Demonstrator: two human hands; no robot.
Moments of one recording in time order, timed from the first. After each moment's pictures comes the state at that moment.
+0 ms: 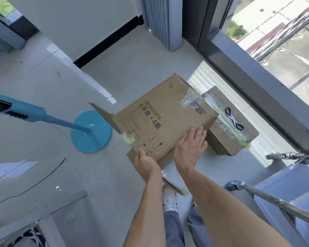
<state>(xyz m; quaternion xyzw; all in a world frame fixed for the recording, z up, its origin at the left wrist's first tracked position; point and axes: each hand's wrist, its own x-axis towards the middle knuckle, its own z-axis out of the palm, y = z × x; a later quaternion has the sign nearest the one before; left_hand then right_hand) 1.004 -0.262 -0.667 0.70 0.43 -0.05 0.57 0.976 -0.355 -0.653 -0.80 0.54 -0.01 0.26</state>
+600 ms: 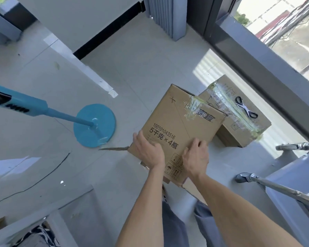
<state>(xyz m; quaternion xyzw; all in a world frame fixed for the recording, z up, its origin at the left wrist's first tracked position) 1.026 -0.232 -0.674 0.93 0.13 -0.09 0.32 0.943 -0.321 -0.694 -0.82 0.49 0.12 0.26</state>
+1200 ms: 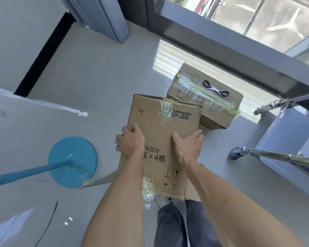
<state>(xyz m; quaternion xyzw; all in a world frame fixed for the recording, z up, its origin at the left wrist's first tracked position) 1.140 -0.308 -0.731 0.96 0.02 -0.27 0.08 0.994 -0.376 -0.721 -0.57 0.74 0.03 0.36</state>
